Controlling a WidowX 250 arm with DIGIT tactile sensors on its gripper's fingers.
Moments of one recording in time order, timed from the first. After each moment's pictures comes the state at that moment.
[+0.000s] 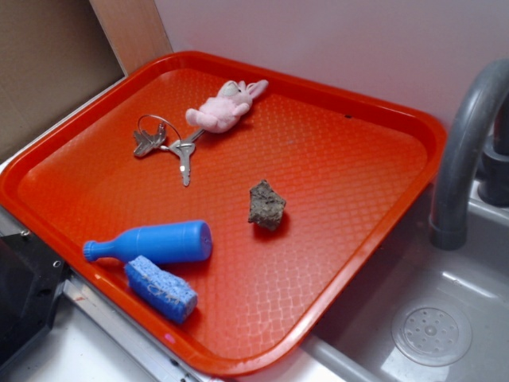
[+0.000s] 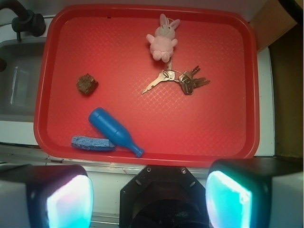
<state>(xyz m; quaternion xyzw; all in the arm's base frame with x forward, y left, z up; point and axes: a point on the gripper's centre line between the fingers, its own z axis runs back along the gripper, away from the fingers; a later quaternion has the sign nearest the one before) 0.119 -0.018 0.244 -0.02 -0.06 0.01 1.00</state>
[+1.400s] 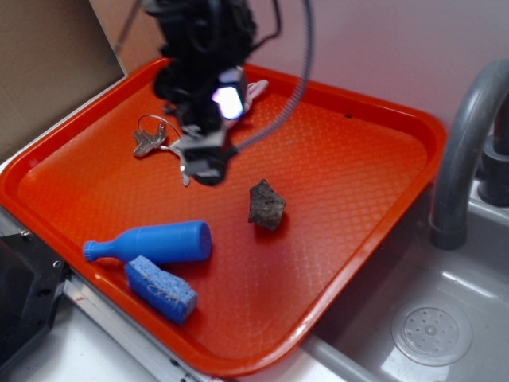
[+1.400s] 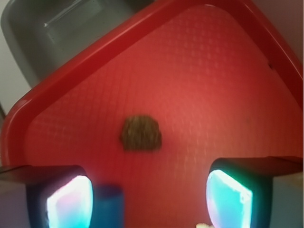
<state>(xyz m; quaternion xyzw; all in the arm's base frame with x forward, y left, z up) 0.234 -0.128 0.102 -0.03 -0.04 -0.44 0.90</state>
